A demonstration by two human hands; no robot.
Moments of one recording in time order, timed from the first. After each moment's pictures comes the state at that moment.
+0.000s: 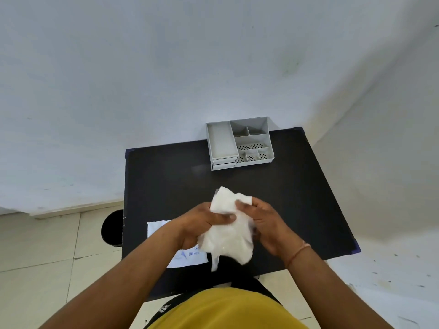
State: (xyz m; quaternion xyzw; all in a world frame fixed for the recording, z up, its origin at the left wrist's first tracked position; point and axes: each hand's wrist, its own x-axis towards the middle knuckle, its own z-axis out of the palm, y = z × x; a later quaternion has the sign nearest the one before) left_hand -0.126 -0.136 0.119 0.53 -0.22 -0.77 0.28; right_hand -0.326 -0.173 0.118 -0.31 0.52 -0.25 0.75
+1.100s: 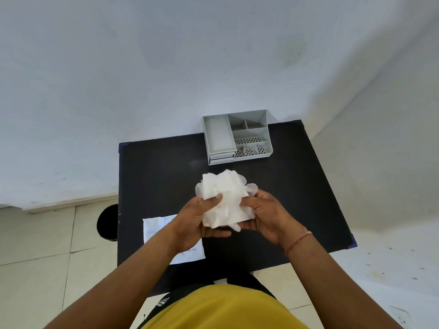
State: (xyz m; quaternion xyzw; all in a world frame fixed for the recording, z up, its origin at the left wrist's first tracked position) left_hand -0.124 -0.135 0.114 0.49 -0.14 -0.77 0.39; right_hand -0.328 -0.200 0.123 -0.28 0.54 -0.21 0.77
